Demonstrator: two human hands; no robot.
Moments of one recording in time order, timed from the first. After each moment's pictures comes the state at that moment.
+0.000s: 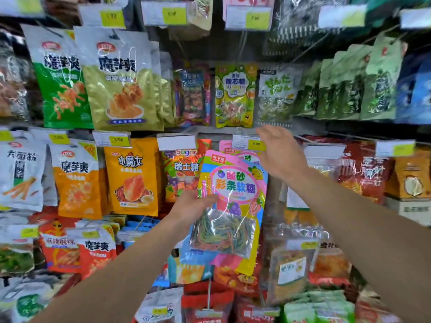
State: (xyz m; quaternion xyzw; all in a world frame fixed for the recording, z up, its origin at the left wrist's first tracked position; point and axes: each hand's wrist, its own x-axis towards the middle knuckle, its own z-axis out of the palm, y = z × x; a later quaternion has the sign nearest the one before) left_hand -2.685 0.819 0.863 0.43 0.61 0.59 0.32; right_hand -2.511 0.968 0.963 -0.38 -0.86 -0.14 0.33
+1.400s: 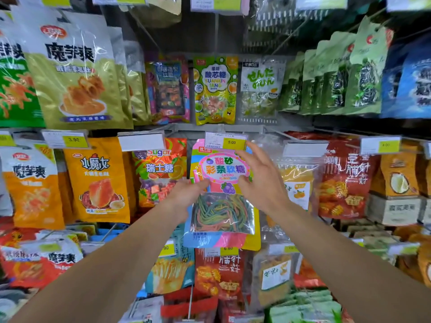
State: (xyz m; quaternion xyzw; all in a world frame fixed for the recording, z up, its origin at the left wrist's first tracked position) left_hand -2.661 0.905 0.883 0.32 0.61 0.63 0.36; right_hand -2.492 0.982 0.900 -0.31 -0.85 0.04 0.42
